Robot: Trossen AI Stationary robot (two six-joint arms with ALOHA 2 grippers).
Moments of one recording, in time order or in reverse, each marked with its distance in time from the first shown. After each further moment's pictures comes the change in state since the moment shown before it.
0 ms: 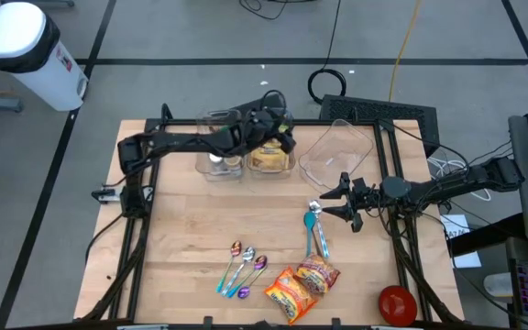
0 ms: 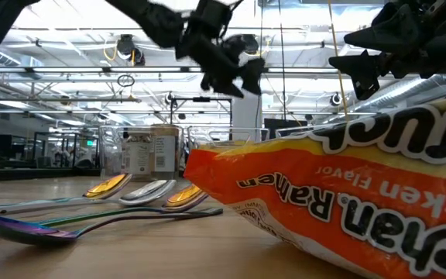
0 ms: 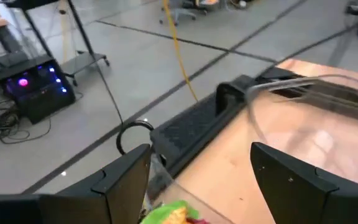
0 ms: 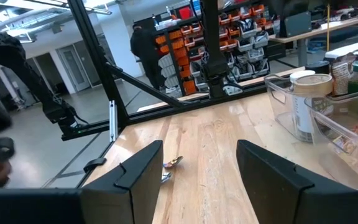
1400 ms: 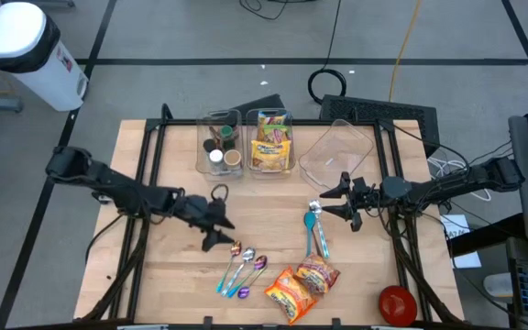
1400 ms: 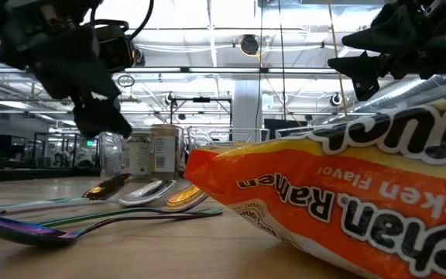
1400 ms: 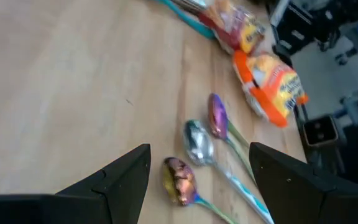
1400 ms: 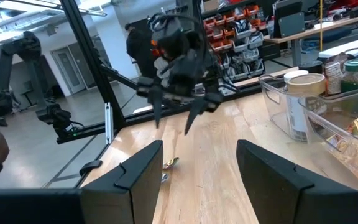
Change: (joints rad) left arm -0.550 -0.615 -0.972 0.127 0.517 -0.562; right arm 0.002 0.000 0.000 0.000 0.024 0.007
